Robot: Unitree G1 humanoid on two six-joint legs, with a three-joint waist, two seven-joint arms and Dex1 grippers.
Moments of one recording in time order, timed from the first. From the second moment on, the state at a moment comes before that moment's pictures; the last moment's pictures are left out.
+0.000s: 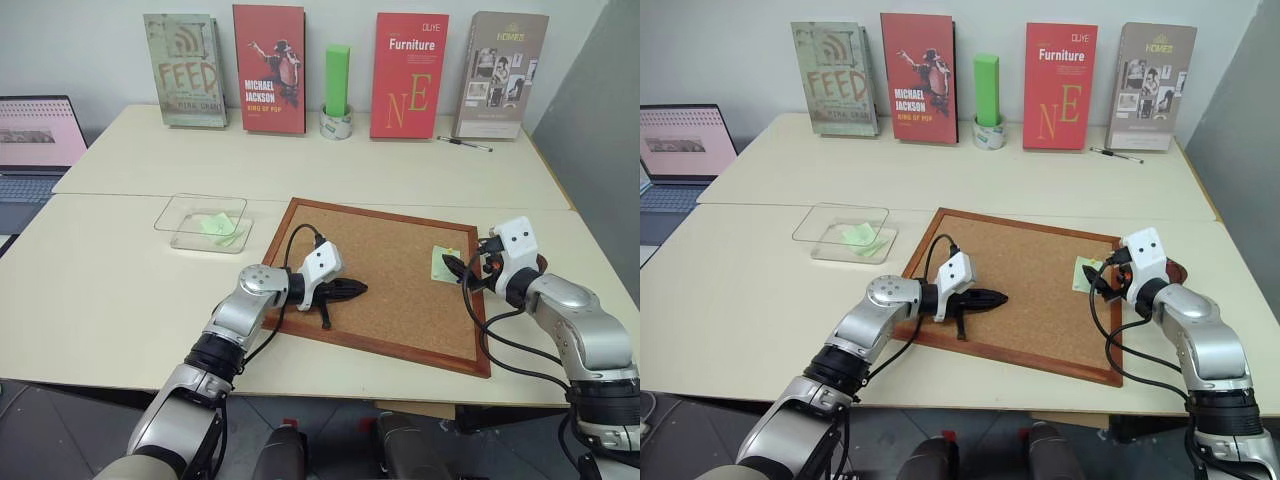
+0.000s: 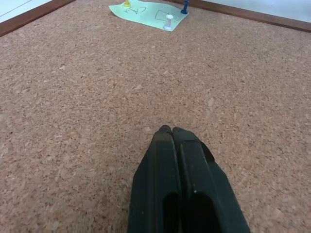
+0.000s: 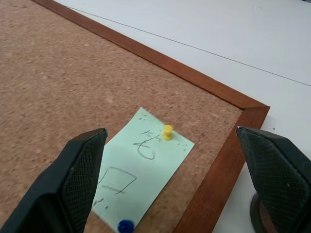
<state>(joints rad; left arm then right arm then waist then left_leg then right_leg) -0.58 0.35 -0.30 0.36 -0.13 0.17 -1.06 -0.33 -0.56 -0.09 -0.06 0.28 0.61 0.46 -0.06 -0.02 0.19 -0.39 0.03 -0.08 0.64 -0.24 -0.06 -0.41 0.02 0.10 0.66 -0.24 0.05</state>
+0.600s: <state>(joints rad) -0.56 0.37 -0.29 0.31 -0.13 0.21 -1.06 -0.47 -0.49 -0.05 0.22 0.22 0.51 0.49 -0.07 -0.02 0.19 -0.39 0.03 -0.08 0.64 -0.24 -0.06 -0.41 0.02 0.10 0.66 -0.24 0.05</state>
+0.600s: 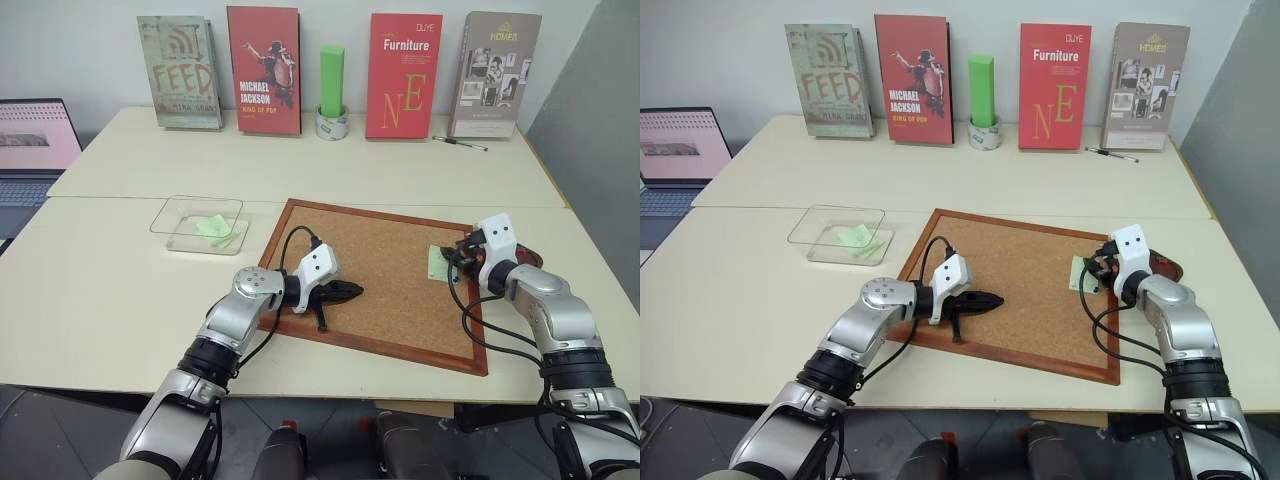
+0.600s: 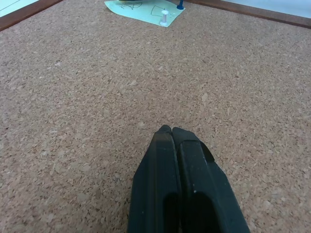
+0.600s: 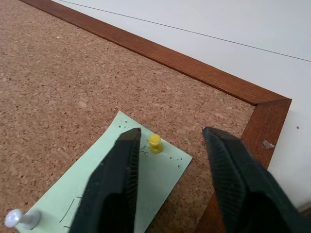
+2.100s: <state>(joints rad) -0.56 0.39 -0.31 0.31 -0.12 0.22 -1.05 -0.23 -0.69 -0.06 -0.02 -0.04 0.46 0.37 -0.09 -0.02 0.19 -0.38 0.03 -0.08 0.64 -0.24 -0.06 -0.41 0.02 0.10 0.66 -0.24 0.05</state>
